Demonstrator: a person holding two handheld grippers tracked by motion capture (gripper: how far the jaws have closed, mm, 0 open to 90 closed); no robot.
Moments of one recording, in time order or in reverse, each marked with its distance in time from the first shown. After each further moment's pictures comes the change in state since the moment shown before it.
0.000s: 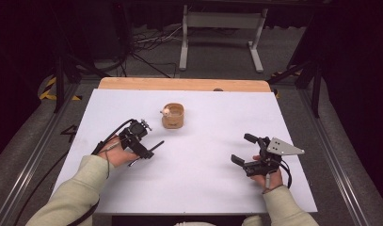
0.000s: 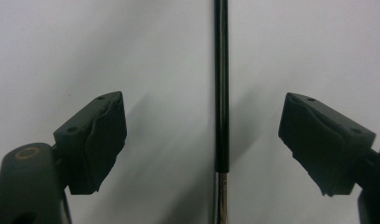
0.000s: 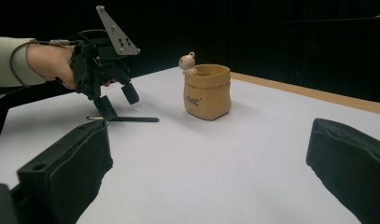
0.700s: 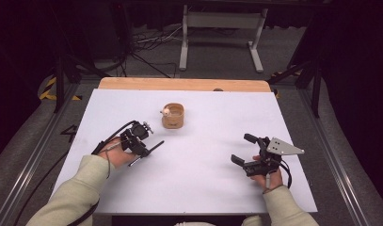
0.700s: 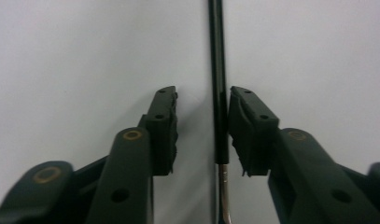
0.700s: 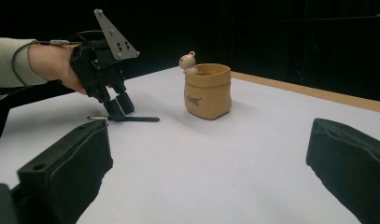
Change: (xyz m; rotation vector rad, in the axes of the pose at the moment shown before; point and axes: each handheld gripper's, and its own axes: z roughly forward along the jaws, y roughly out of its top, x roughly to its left) left arm -0.006 0.001 0.001 0.047 0.035 0.068; right arm 0.000 0.000 0.000 0.000 0.004 0.004
